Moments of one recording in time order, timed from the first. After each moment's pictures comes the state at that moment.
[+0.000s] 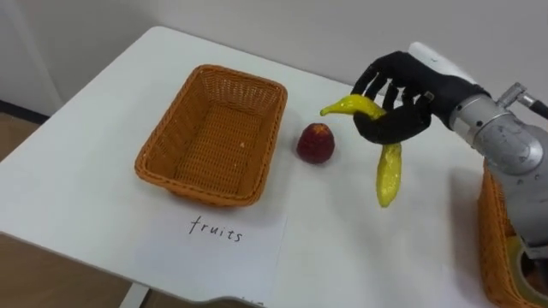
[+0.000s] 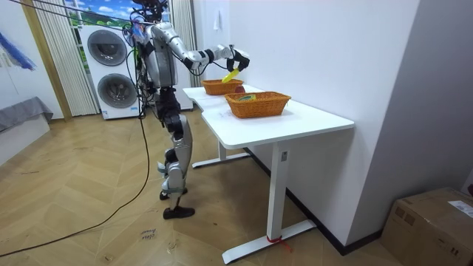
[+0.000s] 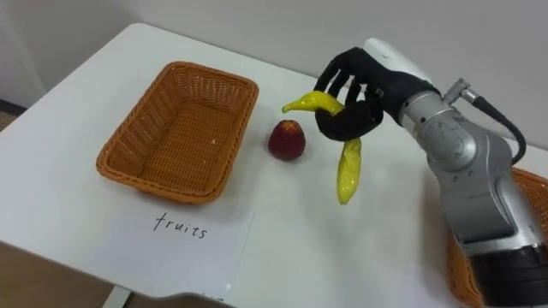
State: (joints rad) left arm 0.28 0.27 0.14 0.90 0.33 0.12 0.25; right arm -0.35 -0.57 0.09 -0.05 -0.44 0.16 0.41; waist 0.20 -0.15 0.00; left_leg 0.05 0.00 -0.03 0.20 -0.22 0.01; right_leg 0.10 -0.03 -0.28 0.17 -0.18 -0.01
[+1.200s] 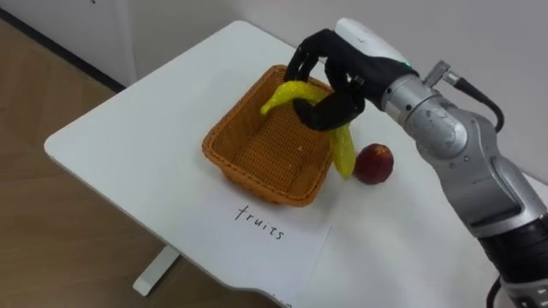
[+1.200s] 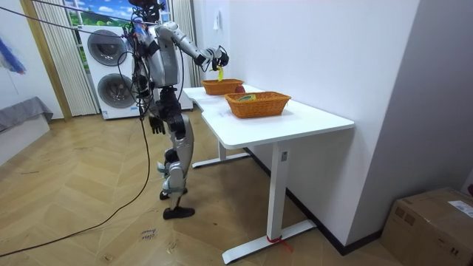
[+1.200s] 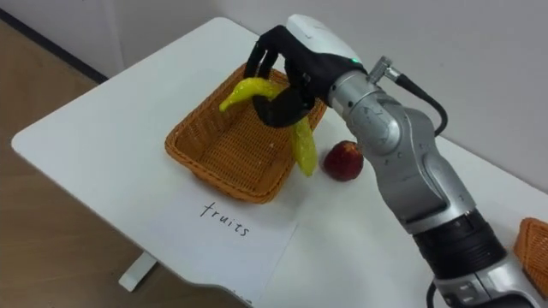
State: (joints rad) left arm 0.26 0.27 0.14 0.88 0.33 0.12 0.25; right arm -0.52 -0.47 0.36 0.01 -0.44 0.17 0.30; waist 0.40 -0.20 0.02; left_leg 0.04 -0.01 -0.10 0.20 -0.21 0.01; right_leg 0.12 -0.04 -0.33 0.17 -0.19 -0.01
